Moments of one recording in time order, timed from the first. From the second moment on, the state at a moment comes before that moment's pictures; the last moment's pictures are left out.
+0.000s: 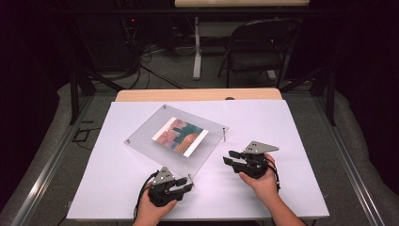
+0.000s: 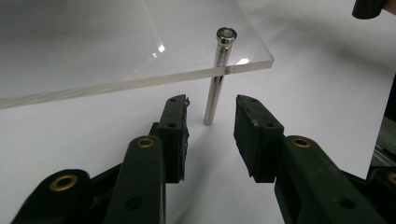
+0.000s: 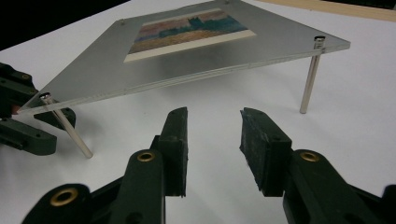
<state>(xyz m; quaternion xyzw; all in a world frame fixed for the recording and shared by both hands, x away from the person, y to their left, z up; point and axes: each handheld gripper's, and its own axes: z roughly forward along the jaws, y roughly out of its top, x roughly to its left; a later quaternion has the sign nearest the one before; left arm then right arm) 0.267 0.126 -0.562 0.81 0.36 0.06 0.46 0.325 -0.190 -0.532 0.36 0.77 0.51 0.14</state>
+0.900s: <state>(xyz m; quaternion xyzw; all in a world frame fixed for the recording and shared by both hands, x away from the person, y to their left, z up) 0.274 0.116 -0.558 0.81 0.36 0.06 0.46 0.342 -0.196 -0.538 0.39 0.76 0.49 0.17</state>
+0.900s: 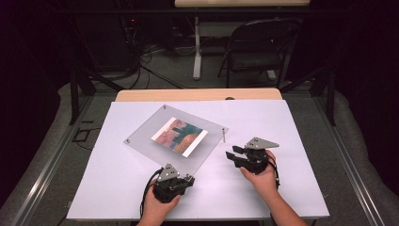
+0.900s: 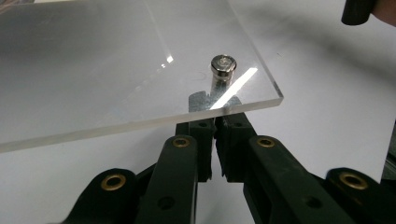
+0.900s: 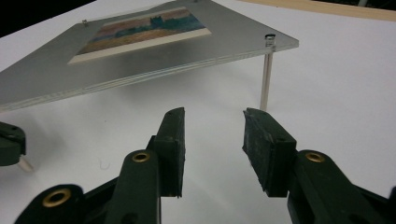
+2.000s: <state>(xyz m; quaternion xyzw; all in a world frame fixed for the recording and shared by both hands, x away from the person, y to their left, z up) 0.252 0.173 -0.540 0.77 0.41 0.08 0.48 0.406 -0.146 -0.556 0.35 0.79 0.48 0.13</state>
